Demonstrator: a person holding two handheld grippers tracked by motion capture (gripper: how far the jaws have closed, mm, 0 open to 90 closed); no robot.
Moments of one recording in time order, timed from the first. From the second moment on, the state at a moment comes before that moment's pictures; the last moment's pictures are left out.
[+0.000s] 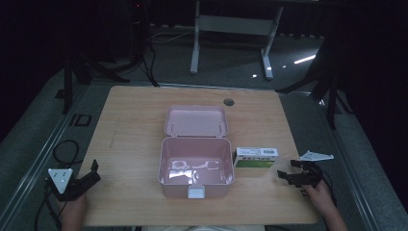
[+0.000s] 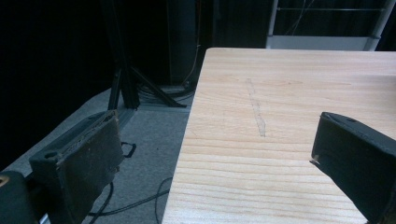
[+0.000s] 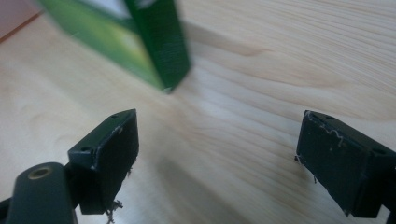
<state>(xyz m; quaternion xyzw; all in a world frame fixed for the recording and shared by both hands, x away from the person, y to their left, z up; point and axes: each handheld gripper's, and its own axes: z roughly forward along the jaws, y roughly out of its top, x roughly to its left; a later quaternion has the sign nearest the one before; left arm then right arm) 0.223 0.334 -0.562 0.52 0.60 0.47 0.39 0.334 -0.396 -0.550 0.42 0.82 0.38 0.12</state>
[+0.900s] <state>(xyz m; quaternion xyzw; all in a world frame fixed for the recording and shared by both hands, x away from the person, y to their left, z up) 0.223 0.334 -0.562 0.52 0.60 0.47 0.39 0.324 -0.333 -0.511 0.19 0.97 0.14 0.00</state>
